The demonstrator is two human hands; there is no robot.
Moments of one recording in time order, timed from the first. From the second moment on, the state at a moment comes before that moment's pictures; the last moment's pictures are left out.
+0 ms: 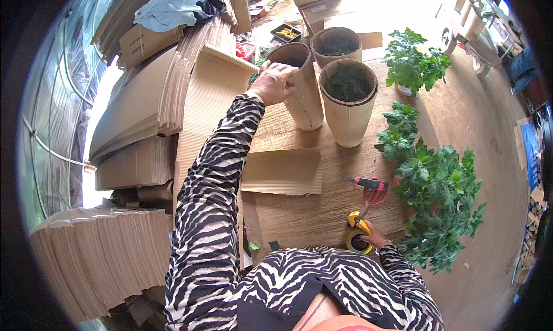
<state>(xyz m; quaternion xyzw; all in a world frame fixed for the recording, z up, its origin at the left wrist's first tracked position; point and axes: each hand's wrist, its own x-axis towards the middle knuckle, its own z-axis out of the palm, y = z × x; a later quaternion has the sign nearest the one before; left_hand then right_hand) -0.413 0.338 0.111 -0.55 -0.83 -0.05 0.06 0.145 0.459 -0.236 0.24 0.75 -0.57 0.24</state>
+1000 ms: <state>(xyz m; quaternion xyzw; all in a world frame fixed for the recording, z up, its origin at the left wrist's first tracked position) -0.392 0.382 0.093 -0.45 -0.86 -0.08 0.23 0.136 0.460 -0.206 0.27 0.75 -0.53 0.28</state>
